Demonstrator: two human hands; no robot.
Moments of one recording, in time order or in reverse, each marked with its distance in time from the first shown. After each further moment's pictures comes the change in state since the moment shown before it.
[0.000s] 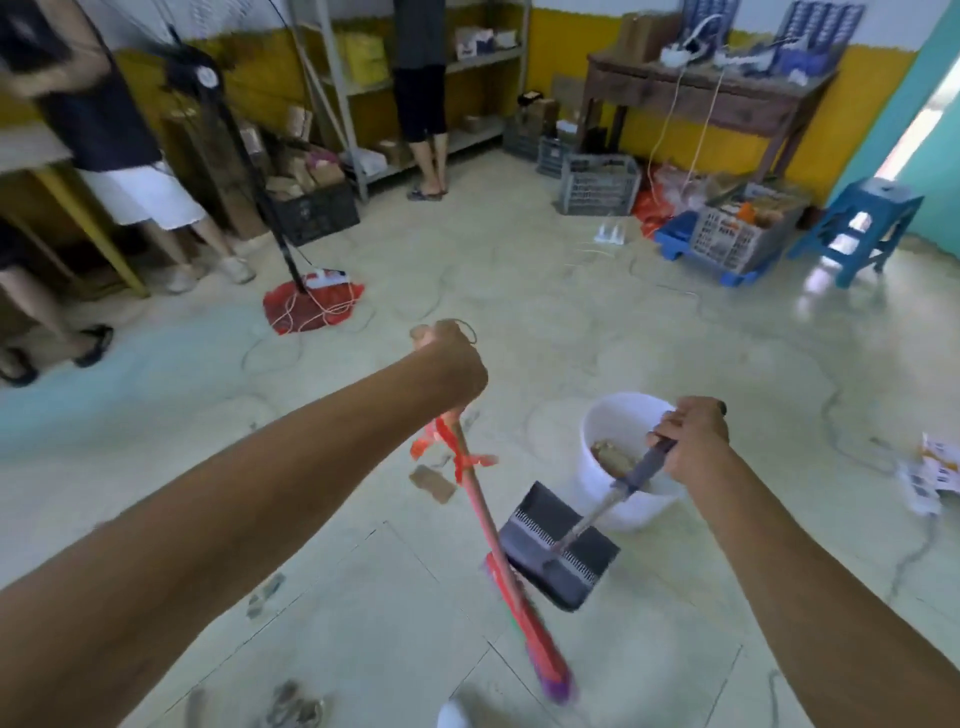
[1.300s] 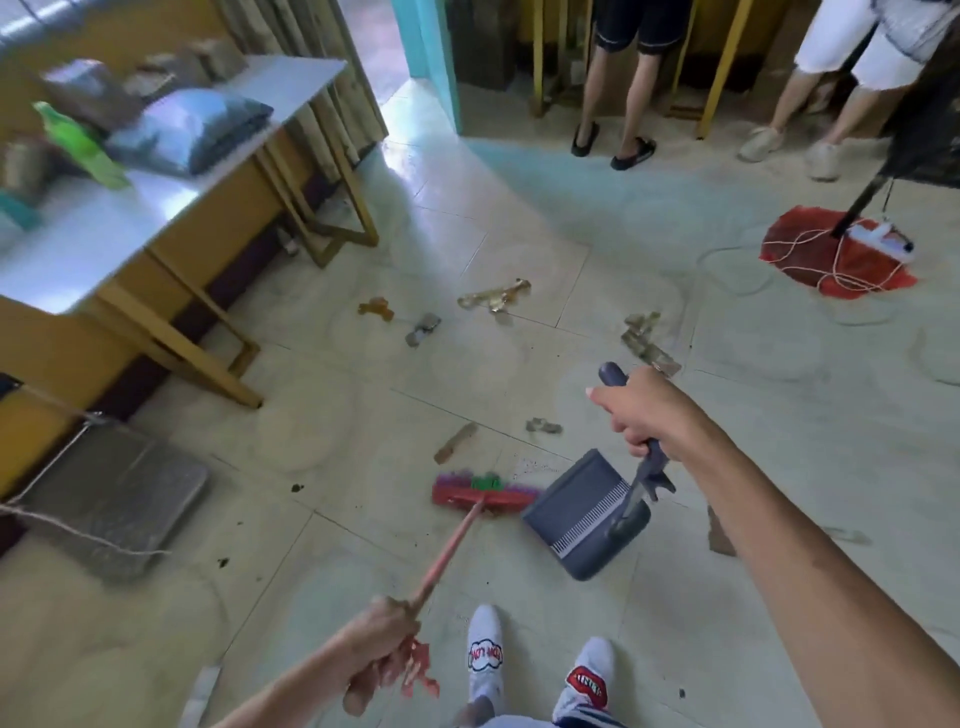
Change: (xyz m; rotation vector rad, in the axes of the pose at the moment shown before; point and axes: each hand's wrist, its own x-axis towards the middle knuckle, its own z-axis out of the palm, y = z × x) left_hand -0.174 0.195 0.394 -2.378 -0.593 -1.314; right_hand -0.162 0.255 0.366 -1.621 -1.371 -0.255
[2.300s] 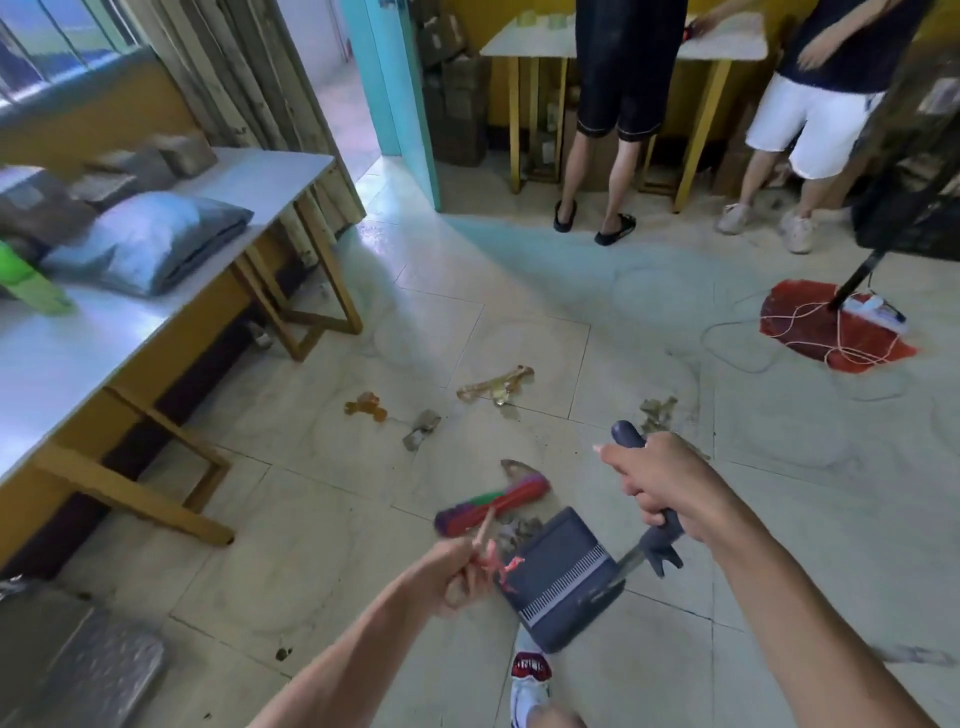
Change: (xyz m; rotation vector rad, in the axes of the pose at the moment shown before) left_hand 0.157 0.225 -0.266 -0.661 -0.349 0.075; right_hand 0.151 -0.178 0.064 0.227 0.061 -0.002
